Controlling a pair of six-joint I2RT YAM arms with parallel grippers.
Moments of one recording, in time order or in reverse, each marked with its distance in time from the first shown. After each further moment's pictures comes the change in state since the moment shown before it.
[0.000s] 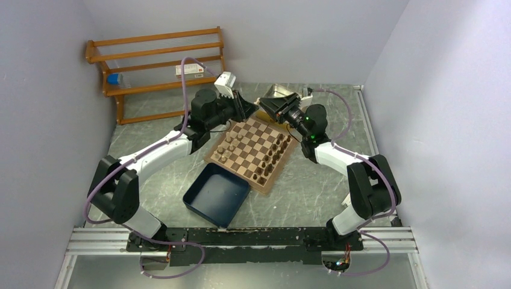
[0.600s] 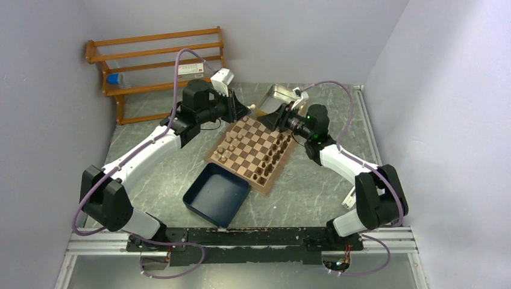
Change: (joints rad) left arm 0.049 -0.082 0.101 -0.318 0.105 0.111; right arm -0.017 -0.099 -0.023 -0.279 -0.165 -0.755
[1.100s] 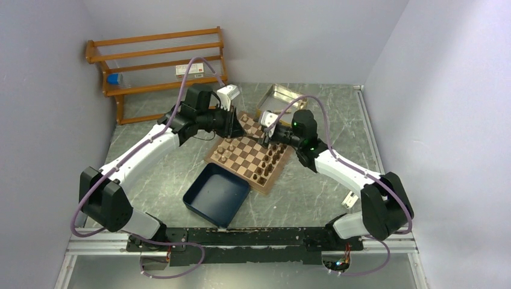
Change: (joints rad) left arm 0.014 -0.005 0.048 -0.399 0.187 0.132; right arm 0.162 -0.083 0.006 -0.179 -0.123 -1.179
